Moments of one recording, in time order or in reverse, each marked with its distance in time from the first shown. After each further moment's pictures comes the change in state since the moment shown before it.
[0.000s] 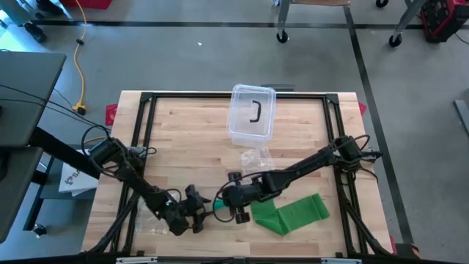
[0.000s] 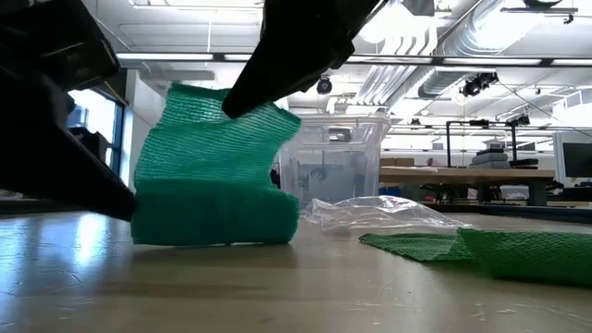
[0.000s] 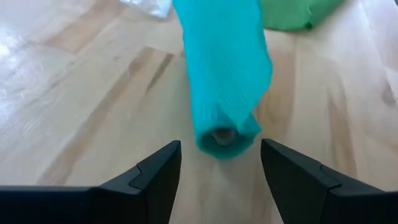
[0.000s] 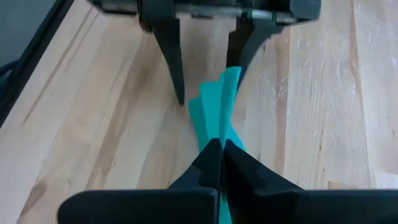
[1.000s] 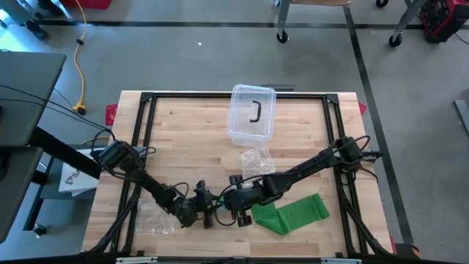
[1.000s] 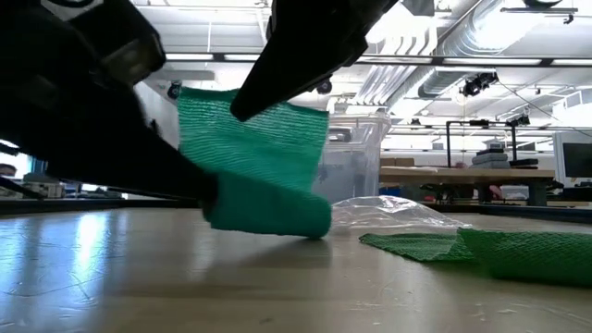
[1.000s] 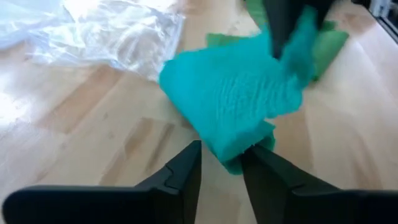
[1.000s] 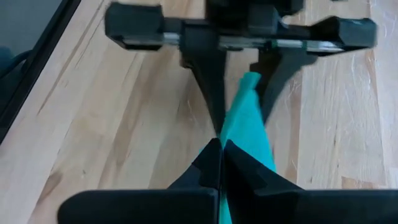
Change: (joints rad) left arm 0.116 0.101 0.001 0.348 -0.037 0.299; right arm 0.019 0.001 0.000 -0.016 0.001 0.010
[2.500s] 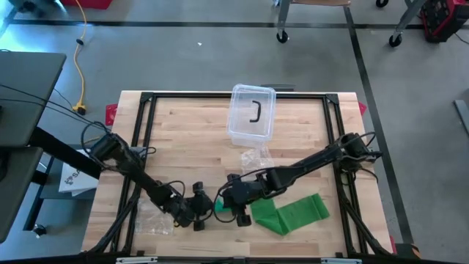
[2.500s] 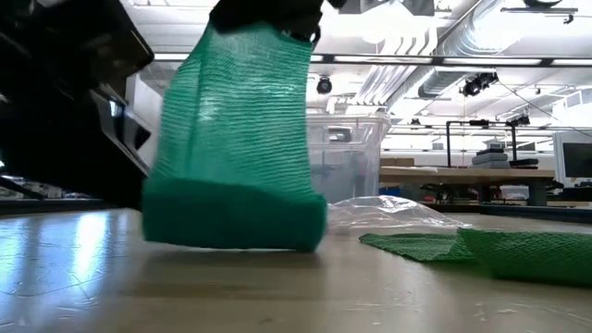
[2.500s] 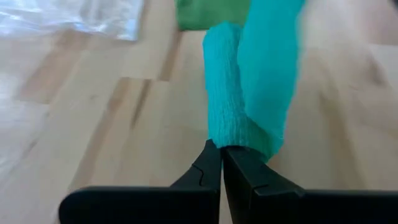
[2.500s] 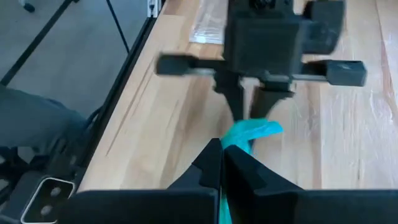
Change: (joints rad) left arm -0.023 -0.141 0.000 -0.302 0.202 0.001; right arm -0.025 -0.073 0.000 0.082 -0.141 0.072
